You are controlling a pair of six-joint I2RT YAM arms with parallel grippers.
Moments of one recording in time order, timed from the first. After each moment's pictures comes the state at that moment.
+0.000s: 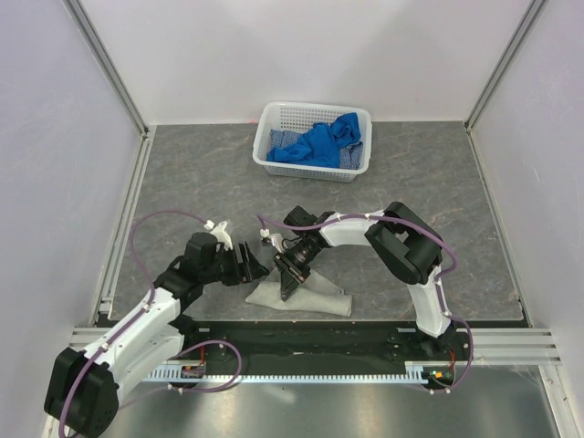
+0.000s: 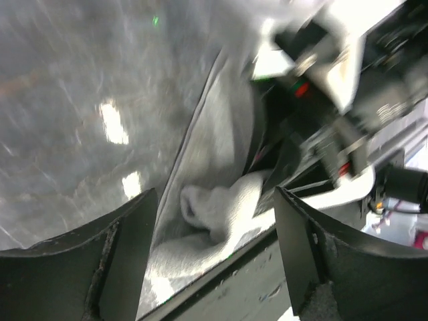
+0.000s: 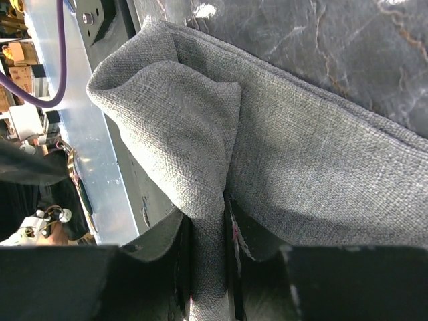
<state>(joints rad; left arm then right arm) -0.43 0.79 0.33 -0.22 0.34 -0.64 0.84 2.08 1.23 -0.44 -0.93 0.01</state>
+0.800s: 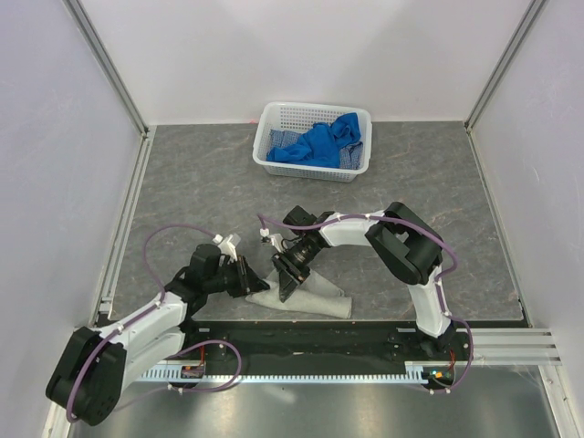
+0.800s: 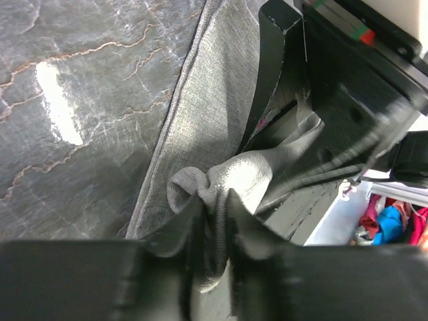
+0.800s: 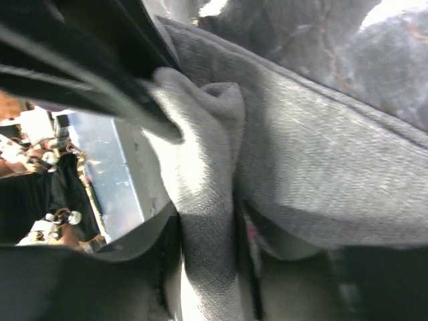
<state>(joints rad) -0.44 0.89 0.14 0.07 0.51 -0.76 0.85 2.07 1.23 -0.45 -0.93 0.05</state>
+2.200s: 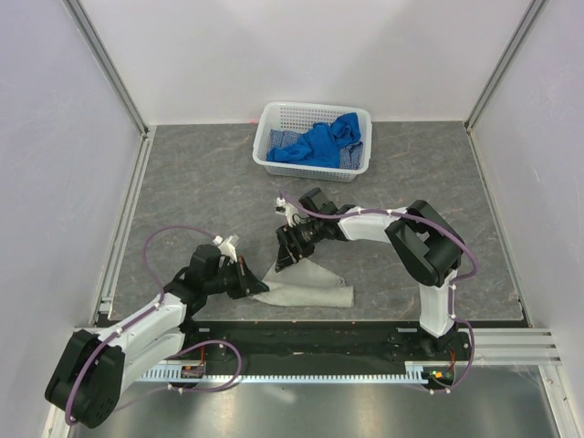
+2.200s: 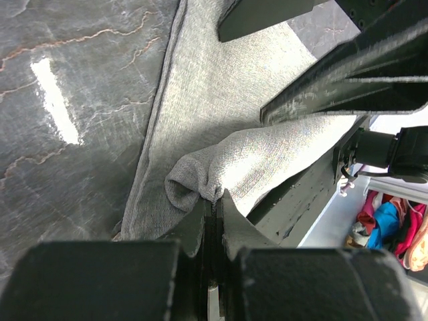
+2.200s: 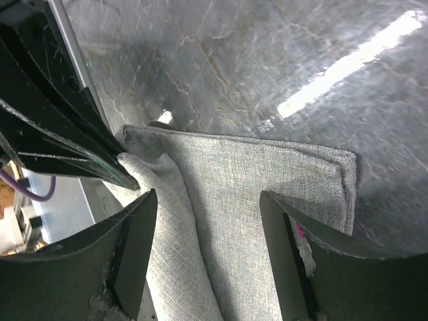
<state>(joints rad) -0.45 0.88 0.14 0.05 0.52 -0.77 0.73 1.96 1.14 -0.13 -0.75 0.25</state>
